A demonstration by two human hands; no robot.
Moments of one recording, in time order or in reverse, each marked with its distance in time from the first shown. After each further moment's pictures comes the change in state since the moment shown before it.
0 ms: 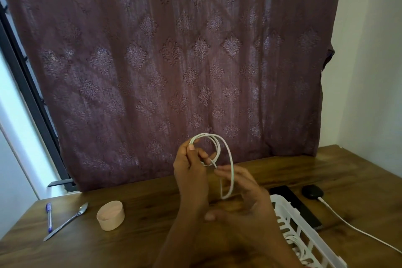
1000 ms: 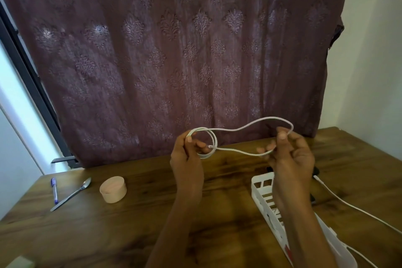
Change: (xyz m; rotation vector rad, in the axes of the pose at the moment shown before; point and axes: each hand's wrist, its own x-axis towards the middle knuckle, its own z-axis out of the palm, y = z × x) left_hand -0.014 -0.030 -0.016 0.109 0.035 0.017; right_hand 0.014 -0.010 -0.037 0.291 0.653 0.189
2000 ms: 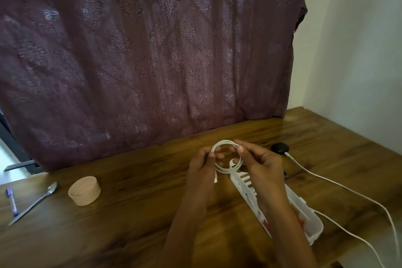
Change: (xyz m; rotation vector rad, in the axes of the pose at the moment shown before) left_hand -0.050 -0.010 0.019 0.000 -0.505 -0.390; right_hand -0.022 0.025 -0.031 -0.323 -0.094 0.147
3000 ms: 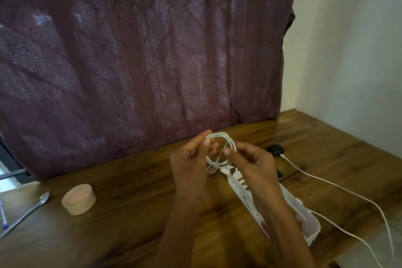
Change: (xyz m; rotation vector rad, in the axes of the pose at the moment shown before) left_hand 0.007 0.025 -0.003 -0.287 0.111 0.137; right_hand -0.005 -0.019 0.010 0.074 -0.085 0.053
